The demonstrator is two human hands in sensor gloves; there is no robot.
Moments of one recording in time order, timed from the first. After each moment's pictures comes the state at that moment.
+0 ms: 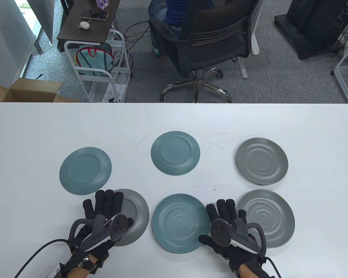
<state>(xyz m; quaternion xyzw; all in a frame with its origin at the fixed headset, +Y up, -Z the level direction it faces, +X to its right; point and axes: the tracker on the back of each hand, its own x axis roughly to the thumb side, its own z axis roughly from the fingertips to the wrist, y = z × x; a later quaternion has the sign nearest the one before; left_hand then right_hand) -0.224 -0.754 -0.170 -0.11 -0.09 -0.06 0.99 0.137 -0.762 -0.152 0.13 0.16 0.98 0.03</state>
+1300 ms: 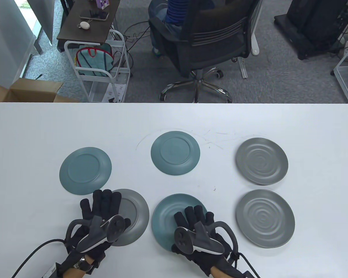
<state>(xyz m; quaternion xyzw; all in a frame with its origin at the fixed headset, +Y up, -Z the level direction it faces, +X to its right) -0.230 -0.756 -0.168 -0.10 -0.10 -0.07 0.99 0.043 -0.753 -0.142 0.23 0.18 0.96 -0.04</state>
